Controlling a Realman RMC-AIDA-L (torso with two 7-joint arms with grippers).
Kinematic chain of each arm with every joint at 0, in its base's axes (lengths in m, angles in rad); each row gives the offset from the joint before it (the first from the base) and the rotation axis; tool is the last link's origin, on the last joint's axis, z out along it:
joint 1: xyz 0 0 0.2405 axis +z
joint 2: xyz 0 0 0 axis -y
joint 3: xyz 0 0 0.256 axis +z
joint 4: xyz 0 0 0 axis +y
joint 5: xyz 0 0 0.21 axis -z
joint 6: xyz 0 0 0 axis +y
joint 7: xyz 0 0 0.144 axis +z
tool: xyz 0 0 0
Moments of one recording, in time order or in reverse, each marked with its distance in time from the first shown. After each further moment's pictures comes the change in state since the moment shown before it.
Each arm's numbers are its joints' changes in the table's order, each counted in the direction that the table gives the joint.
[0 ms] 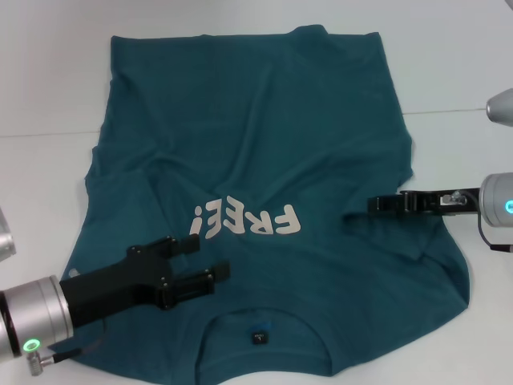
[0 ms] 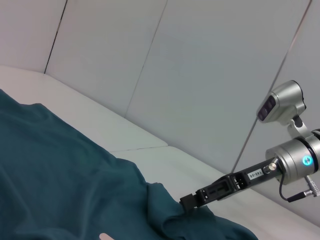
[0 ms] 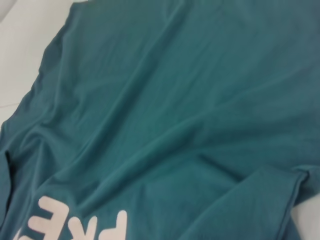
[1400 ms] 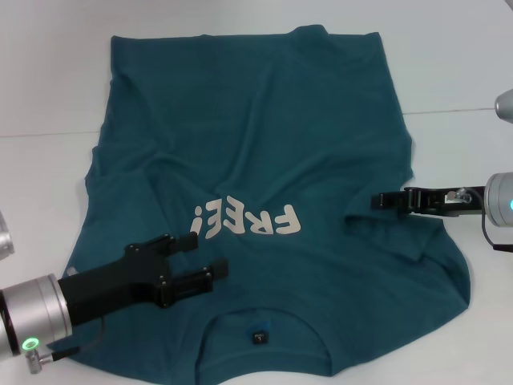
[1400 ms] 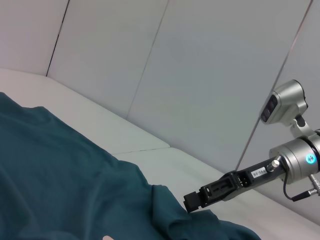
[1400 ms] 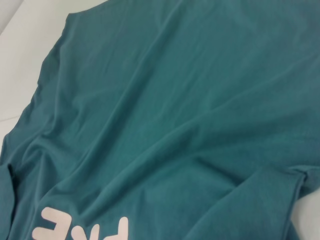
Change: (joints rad) left arm 0.001 0.000 -0.002 0.004 0.004 -0.002 0.008; right arm -0.010 0.001 0.016 -0.012 -0.004 -0.017 0.046
